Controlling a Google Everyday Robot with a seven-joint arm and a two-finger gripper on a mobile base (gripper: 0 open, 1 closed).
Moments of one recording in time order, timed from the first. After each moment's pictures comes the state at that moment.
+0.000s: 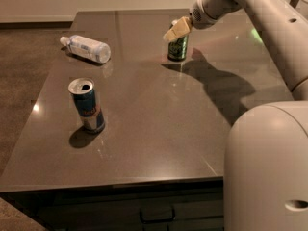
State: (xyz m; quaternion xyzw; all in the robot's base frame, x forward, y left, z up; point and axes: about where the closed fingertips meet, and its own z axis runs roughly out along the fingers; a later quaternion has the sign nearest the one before) arm 0.799 -0.110 0.915 -0.32 0.87 0.11 0.36
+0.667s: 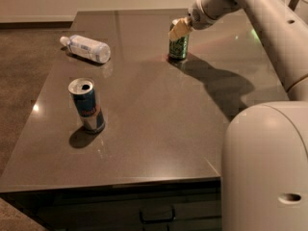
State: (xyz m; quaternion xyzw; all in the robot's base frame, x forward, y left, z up) arm 0.798 -0.102 0.912 -0.33 0.86 0.13 0.35
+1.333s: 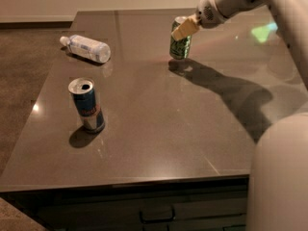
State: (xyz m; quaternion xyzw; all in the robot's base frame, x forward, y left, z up) arm 0.756 -0.101 0.937 -0.39 0.83 0.16 0.36
